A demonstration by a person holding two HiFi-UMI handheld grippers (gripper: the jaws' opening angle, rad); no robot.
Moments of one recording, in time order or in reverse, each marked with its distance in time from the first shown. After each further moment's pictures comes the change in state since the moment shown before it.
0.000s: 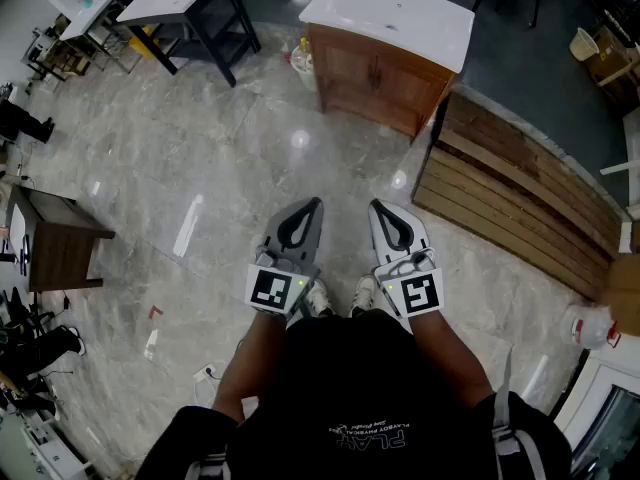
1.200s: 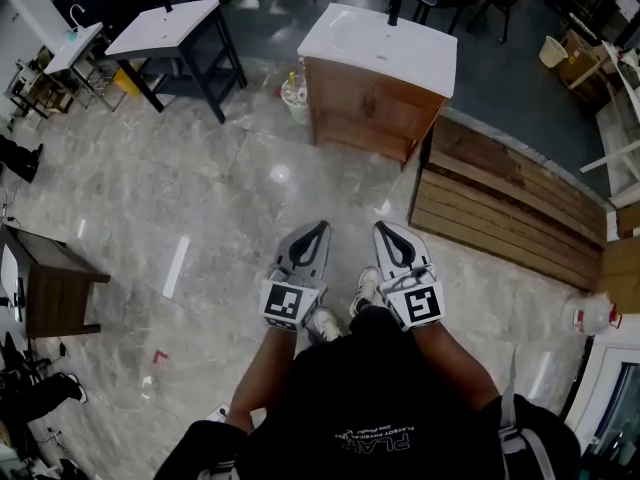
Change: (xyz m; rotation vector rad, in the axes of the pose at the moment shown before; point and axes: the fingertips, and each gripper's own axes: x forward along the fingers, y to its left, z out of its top) left arm -0.031 0.063 -0.027 -0.029 0.026 -0.114; right arm 0.040 0.052 -0.008 -0.042 0.071 -0.112
